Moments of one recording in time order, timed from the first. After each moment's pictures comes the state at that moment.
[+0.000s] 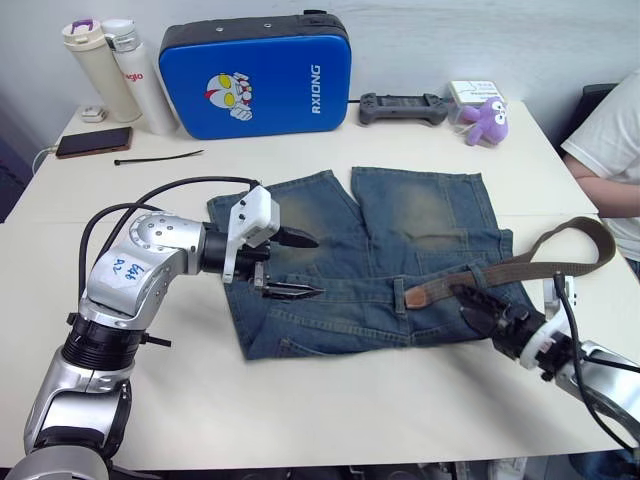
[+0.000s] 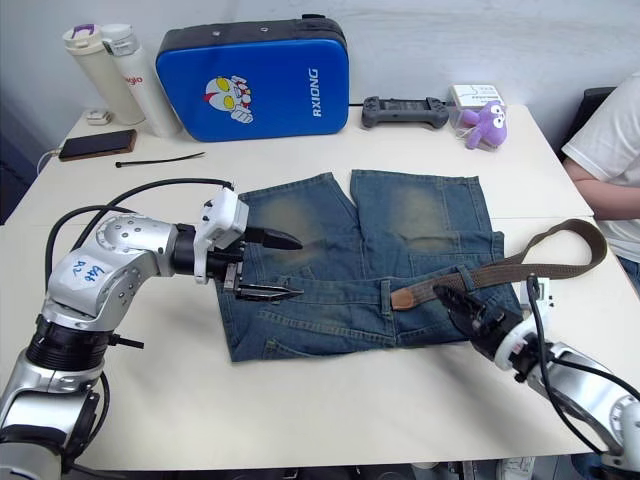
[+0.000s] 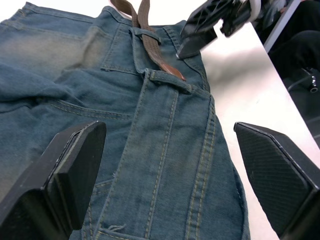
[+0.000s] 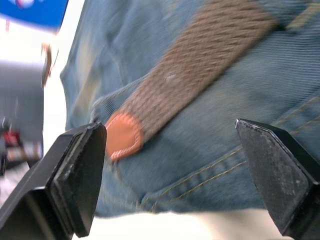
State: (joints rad) left arm -0.66 0.69 -0.14 -0.21 -0.47 0.67 -1.09; right arm 0.07 -0.66 -0.41 -0.20 1.94 0.89 -0.24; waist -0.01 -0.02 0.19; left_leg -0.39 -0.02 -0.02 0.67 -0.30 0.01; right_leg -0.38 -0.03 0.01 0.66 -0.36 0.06
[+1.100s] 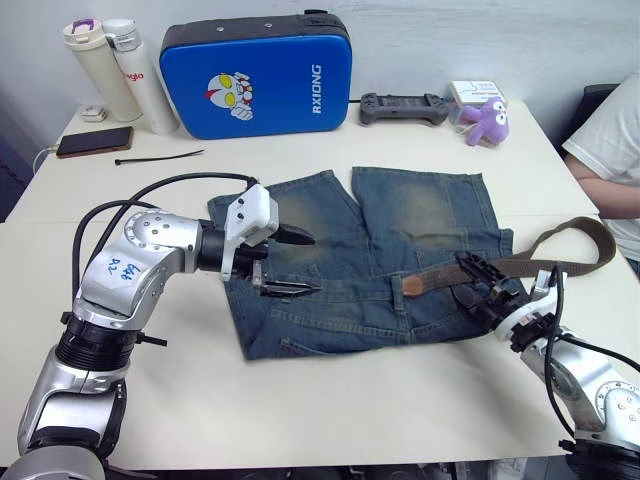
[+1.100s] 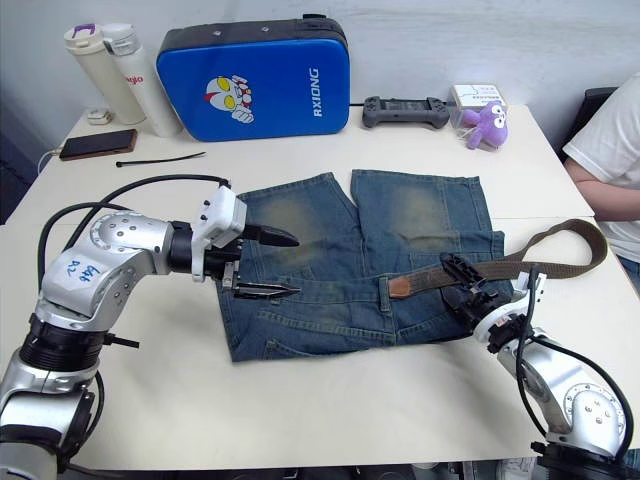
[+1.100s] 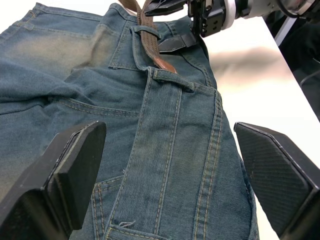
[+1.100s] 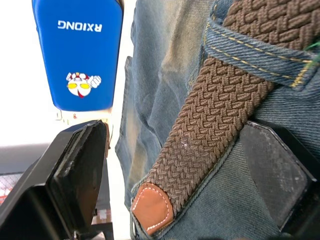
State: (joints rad) left arm -0.66 0.71 -0.14 -0.22 -0.46 0.67 -1.07; right arm -0.03 -0.43 -0.42 -0.11 1.91 0.75 -0.22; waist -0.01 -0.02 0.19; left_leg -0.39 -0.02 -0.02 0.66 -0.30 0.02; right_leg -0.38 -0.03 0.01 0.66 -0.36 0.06
